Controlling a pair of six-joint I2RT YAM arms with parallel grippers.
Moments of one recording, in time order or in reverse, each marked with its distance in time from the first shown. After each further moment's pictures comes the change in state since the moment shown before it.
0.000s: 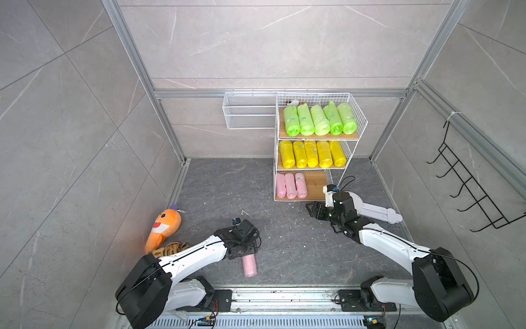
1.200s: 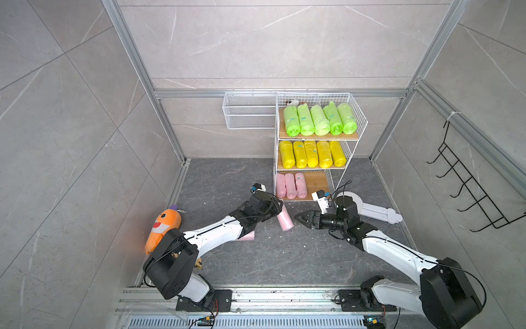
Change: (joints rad) left arm 0.030 0.253 0.274 0.696 0.144 -0.146; right arm 0.044 -0.072 -0.075 0.114 -0.531 0.117
